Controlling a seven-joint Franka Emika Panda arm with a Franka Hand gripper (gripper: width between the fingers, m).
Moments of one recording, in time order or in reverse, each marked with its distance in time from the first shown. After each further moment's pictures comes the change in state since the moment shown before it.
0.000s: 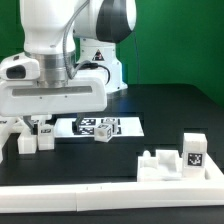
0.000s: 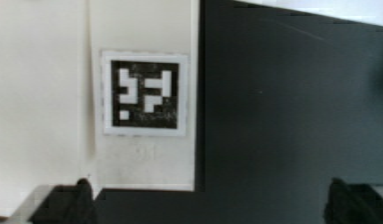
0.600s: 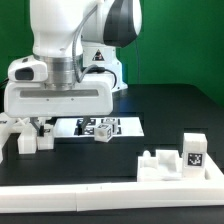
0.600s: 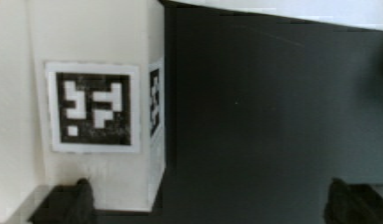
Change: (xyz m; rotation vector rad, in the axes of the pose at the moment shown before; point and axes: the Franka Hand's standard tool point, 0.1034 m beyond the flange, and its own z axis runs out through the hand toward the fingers) arm -0.003 -0.011 0.008 -0.032 0.037 0.032
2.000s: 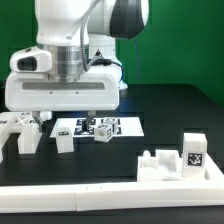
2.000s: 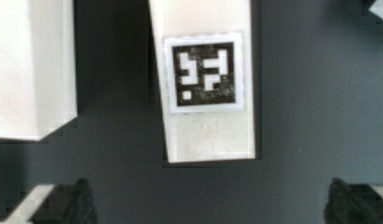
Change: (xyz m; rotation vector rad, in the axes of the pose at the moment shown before) arm 0.030 -0.006 -0.022 0.007 0.003 0.013
